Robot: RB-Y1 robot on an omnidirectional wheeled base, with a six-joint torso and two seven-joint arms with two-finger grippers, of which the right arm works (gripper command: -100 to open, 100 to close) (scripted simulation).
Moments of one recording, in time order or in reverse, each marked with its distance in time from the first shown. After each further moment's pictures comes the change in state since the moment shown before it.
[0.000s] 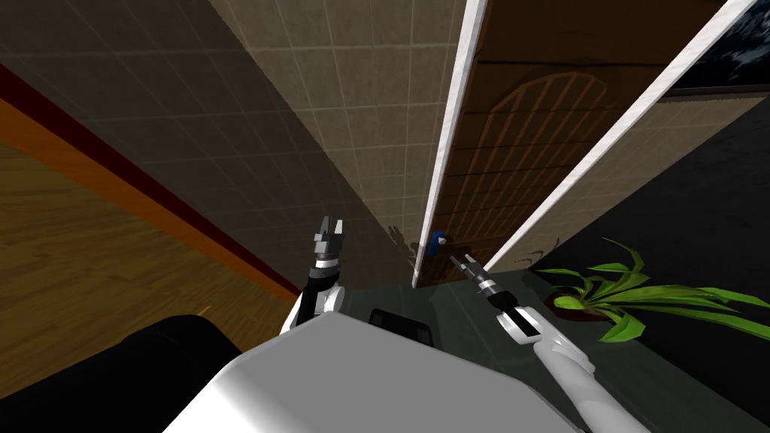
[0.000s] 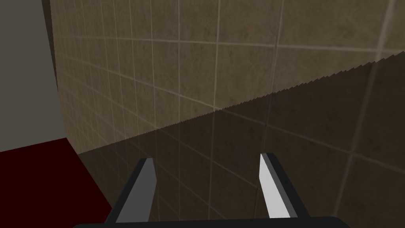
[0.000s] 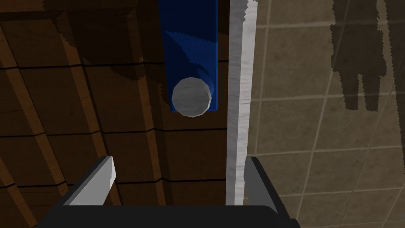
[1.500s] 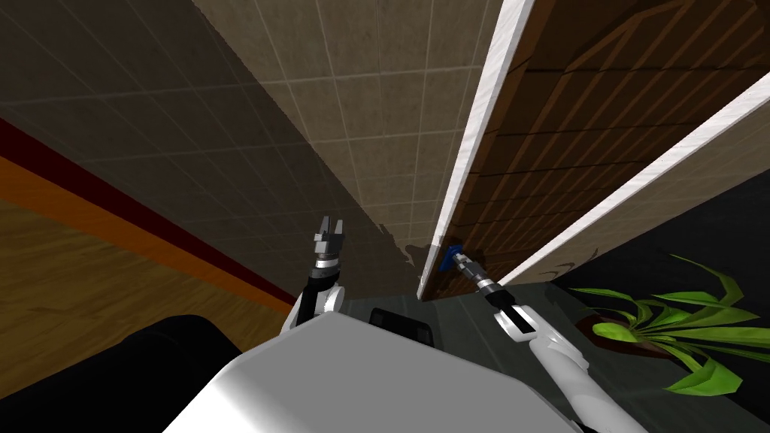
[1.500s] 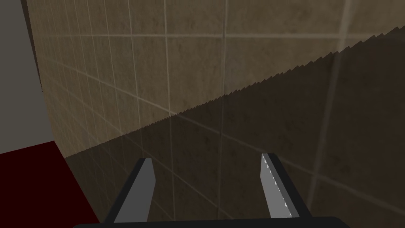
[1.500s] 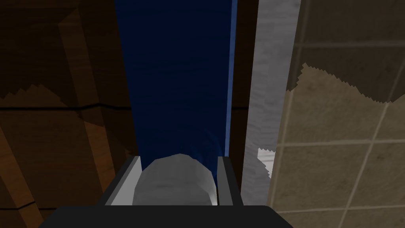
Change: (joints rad) arm -0.015 0.015 -0.010 0.018 0.009 0.023 0.046
